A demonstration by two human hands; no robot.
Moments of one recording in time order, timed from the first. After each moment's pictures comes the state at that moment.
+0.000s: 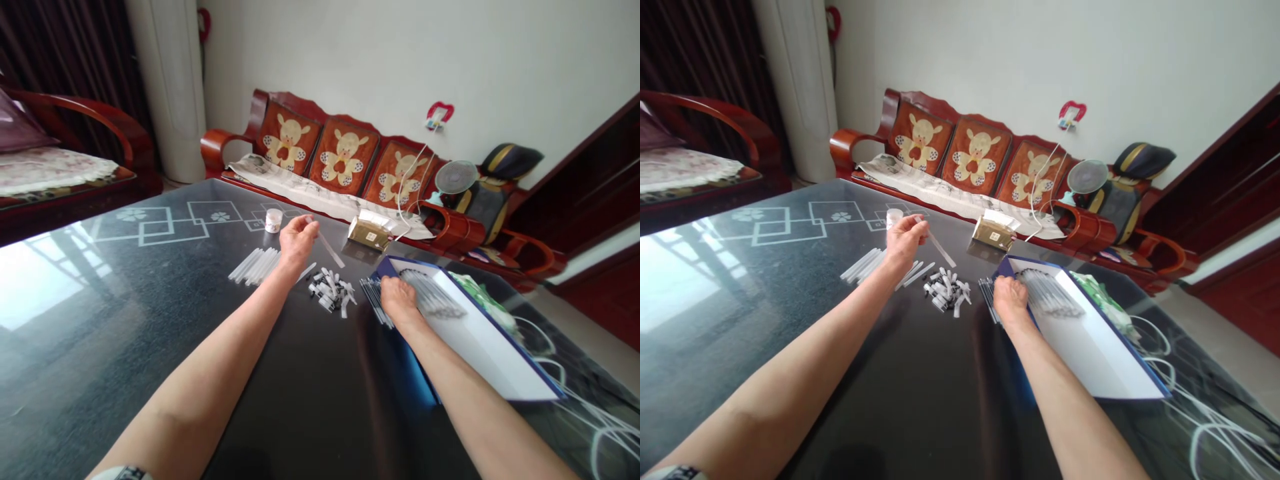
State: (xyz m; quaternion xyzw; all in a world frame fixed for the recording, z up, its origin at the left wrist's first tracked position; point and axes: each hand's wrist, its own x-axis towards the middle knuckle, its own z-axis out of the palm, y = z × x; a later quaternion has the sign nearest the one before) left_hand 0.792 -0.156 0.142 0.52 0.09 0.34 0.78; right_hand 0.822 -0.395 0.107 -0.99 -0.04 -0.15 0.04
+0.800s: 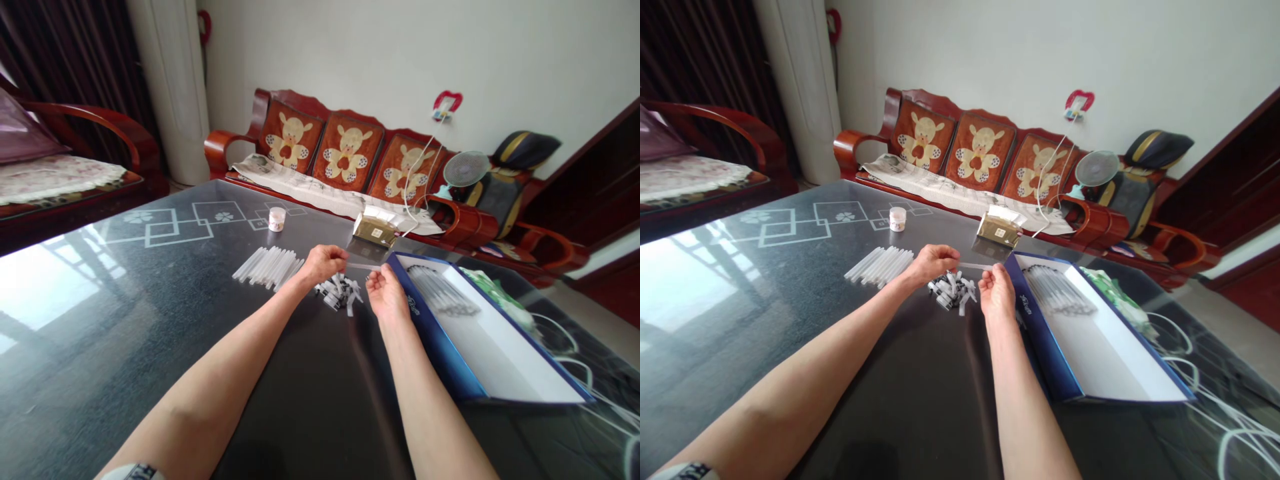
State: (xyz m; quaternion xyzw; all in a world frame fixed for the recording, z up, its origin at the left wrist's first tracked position) left_hand 0.785 -0.183 0.110 0.74 -0.02 0.09 0.67; right_hand 0.802 -0.343 0.100 -0.45 0.13 -0.05 0.88
